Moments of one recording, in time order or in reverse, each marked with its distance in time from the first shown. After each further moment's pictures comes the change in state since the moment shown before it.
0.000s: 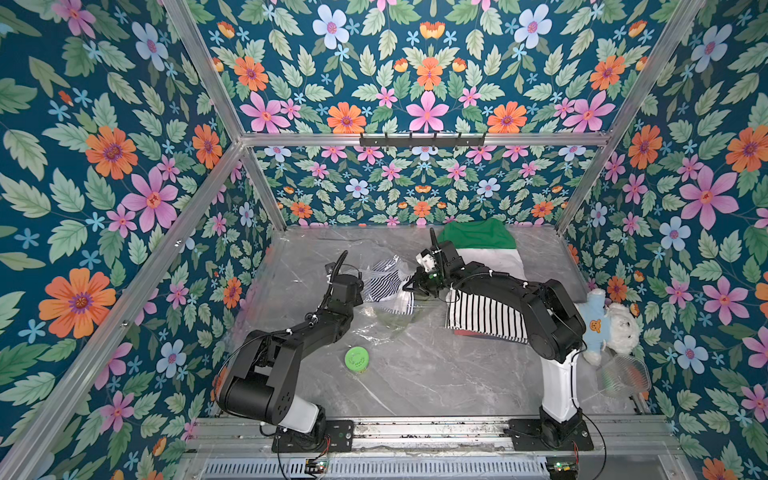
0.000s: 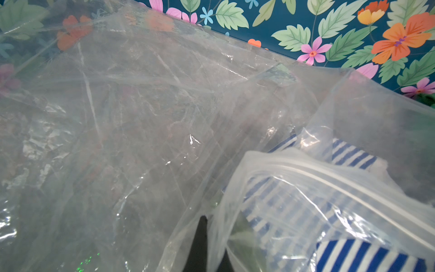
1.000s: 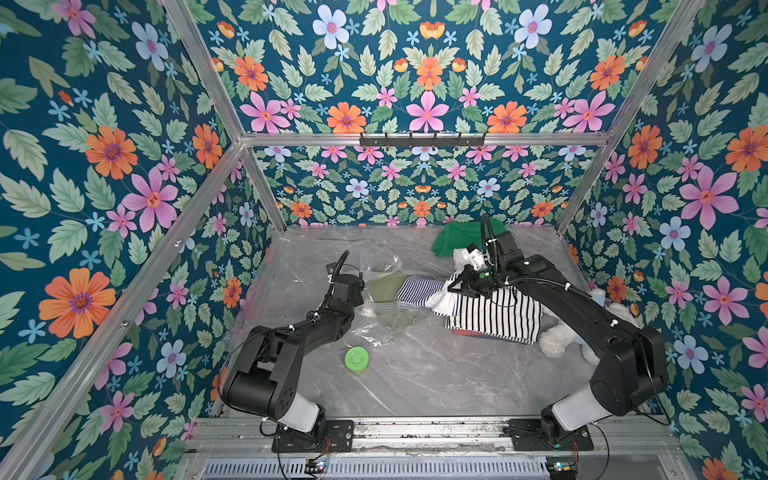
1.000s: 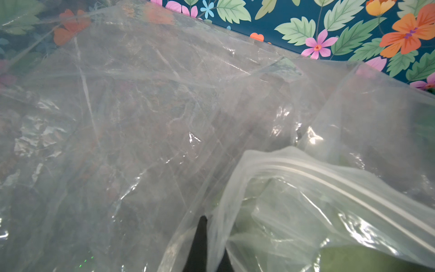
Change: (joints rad) left arm 0.002 0.032 0.011 0.003 0.000 0.000; right arm -0.192 -0.493 -0.134 -0.594 0.019 -0.287
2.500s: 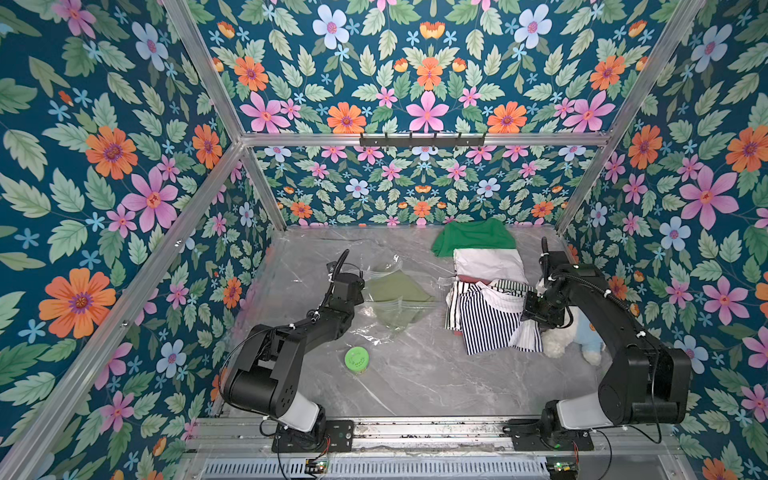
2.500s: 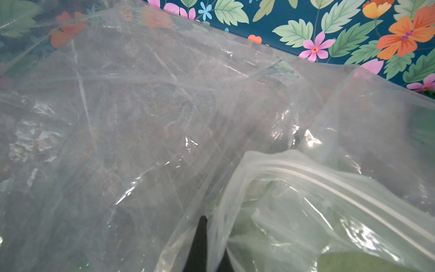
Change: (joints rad) left arm 0.001 0.009 0.013 0.005 0.008 0.004; right arm -0.400 -0.092 -0.152 -0.399 0.474 -0.178
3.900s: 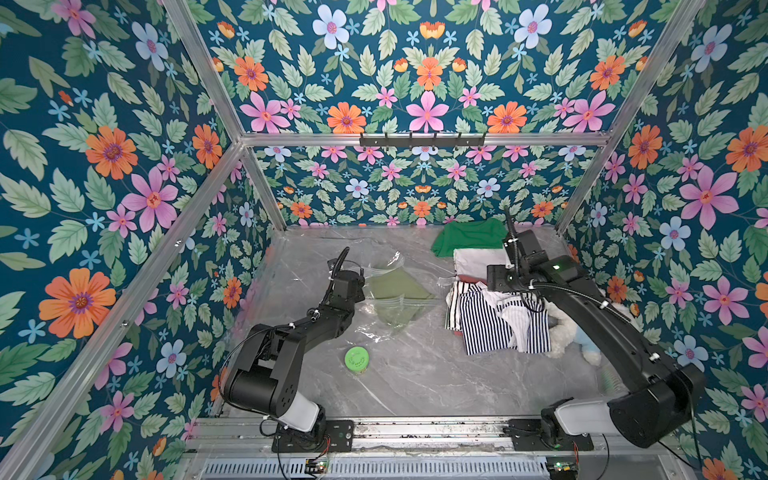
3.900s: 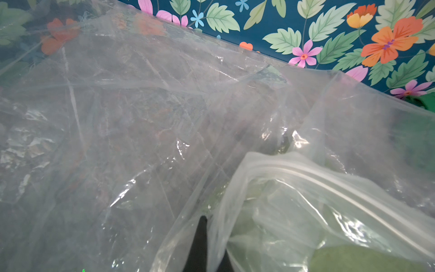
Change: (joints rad) left arm 0.000 0.002 0.019 0.007 0.020 0.003; right arm 0.445 -0.011 0.203 0.233 0.279 -0.042
